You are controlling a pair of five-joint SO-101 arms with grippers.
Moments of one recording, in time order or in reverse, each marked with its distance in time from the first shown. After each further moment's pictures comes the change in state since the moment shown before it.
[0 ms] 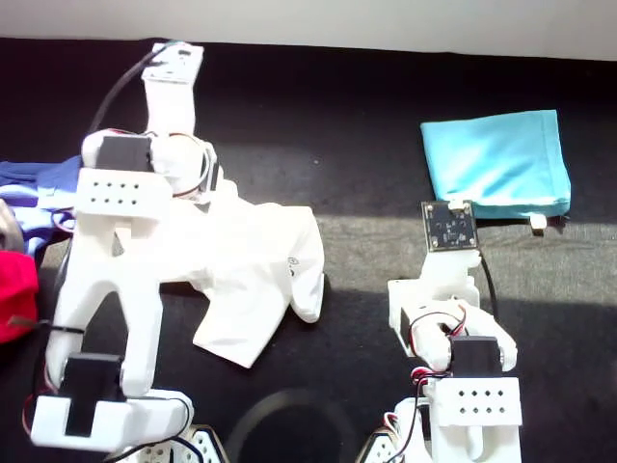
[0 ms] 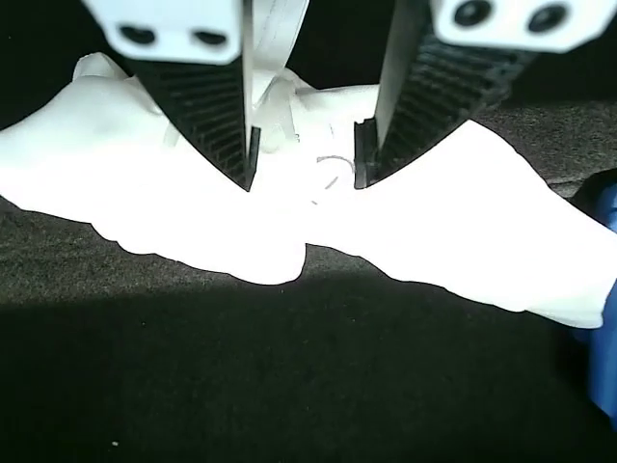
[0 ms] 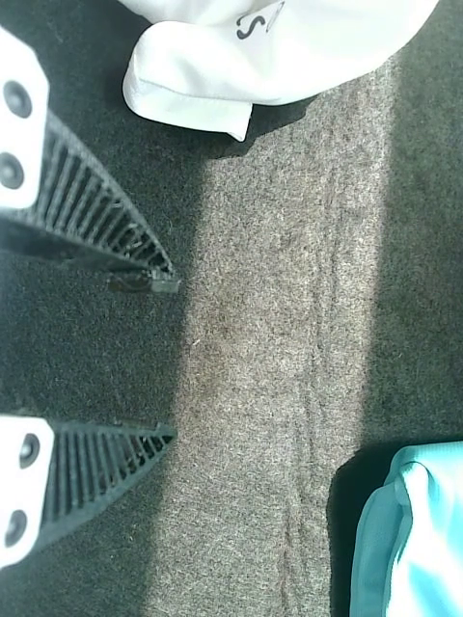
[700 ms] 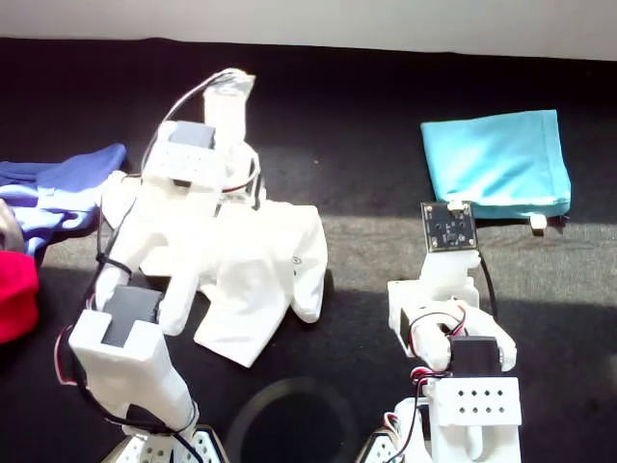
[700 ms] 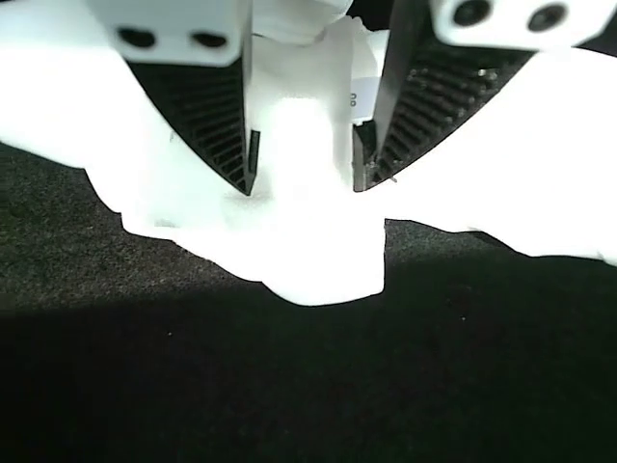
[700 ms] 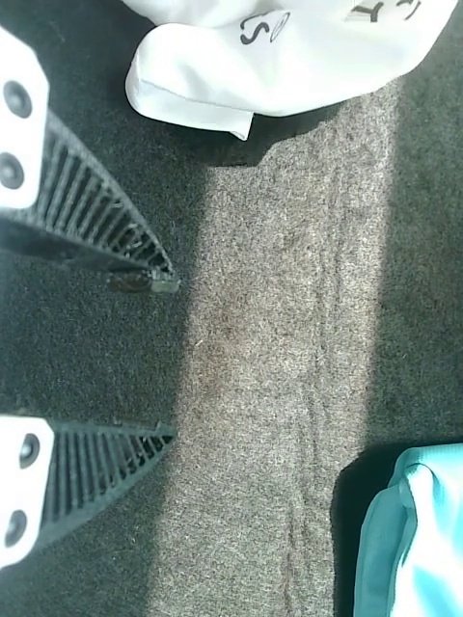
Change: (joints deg) left arm 7.2 22.1 -9.2 -2.5 6.5; right arm 0.0 0.0 0.4 0.0 0.0
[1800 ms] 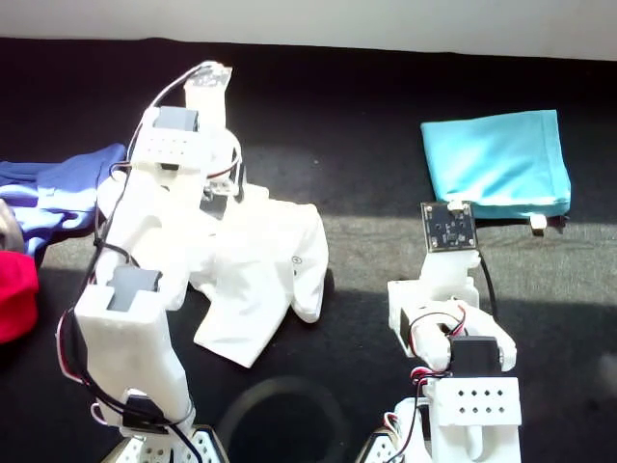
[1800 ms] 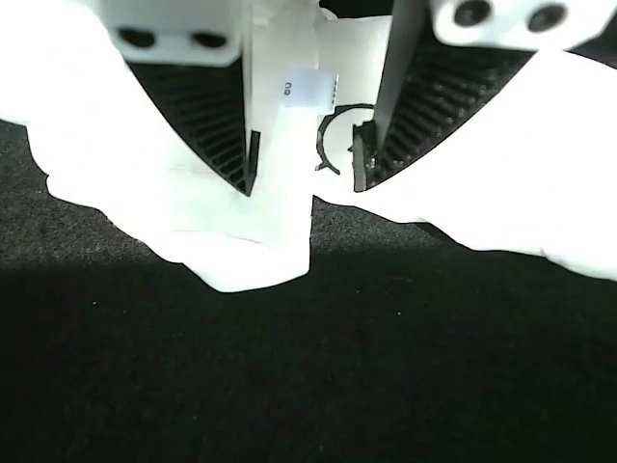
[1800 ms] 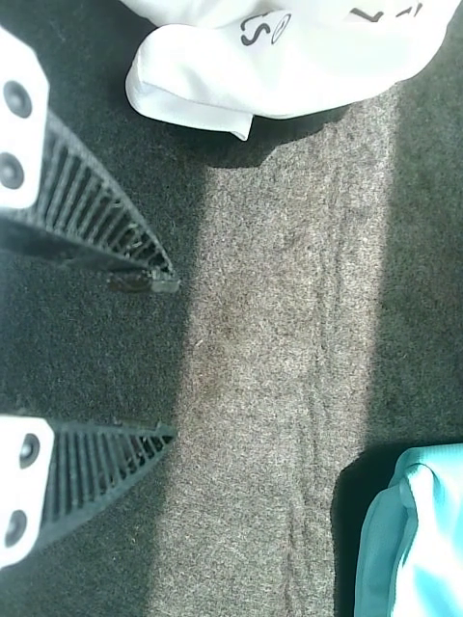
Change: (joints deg) left arm -5.2 10.2 -11.1 5.4 0.0; right arm 0.0 0.0 0.0 0.0 0.0
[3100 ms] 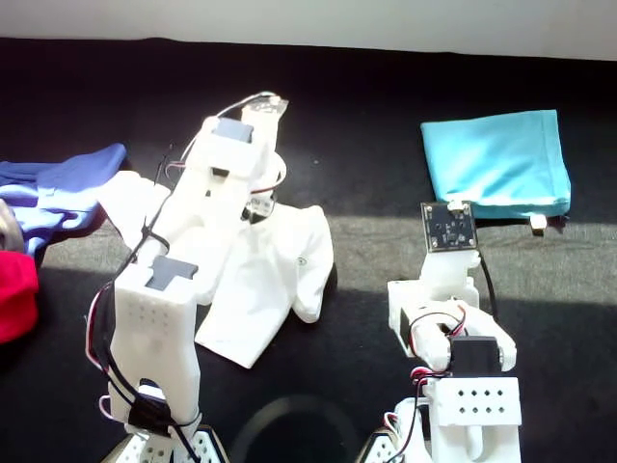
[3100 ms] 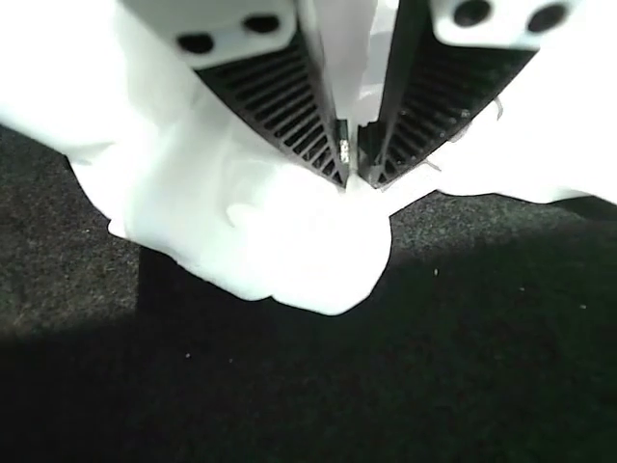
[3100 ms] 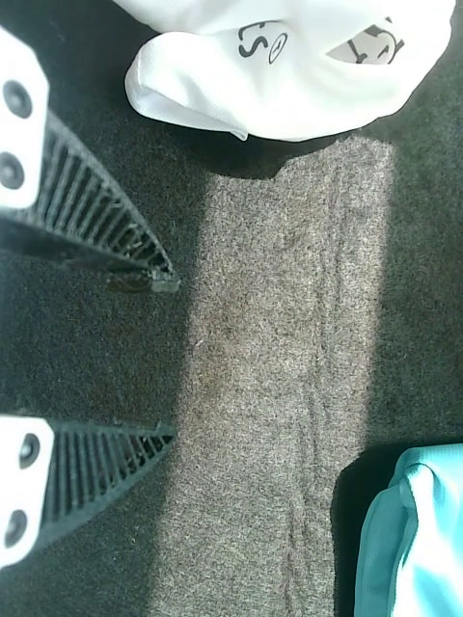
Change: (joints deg) left arm 8.8 9.1 -8.1 5.4 0.0; right arm 0.0 0.0 0.0 0.0 0.0
